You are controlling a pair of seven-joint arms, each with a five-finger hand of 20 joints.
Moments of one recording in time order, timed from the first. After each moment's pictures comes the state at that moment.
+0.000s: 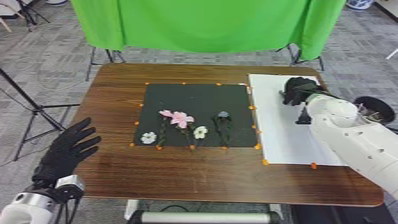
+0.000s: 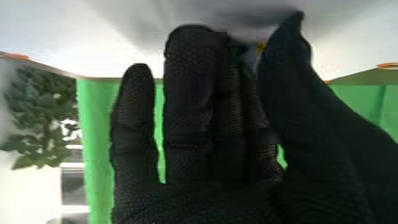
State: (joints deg) left arm 141.3 -45.6 -105.4 -120.6 34.8 9.2 13.7; right arm -54.8 -45.1 44.2 -71.6 -121.4 -4.4 15.0
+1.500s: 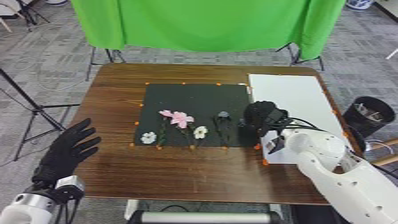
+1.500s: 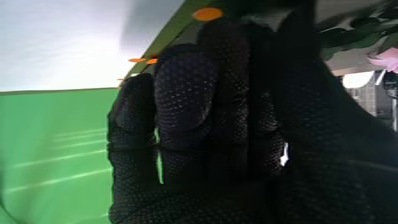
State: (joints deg) left arm 141.7 -45.5 -105.4 -120.7 34.5 9.3 14.0; right arm -81.1 -48.2 61.9 -98.0 -133.6 -8.3 -0.7
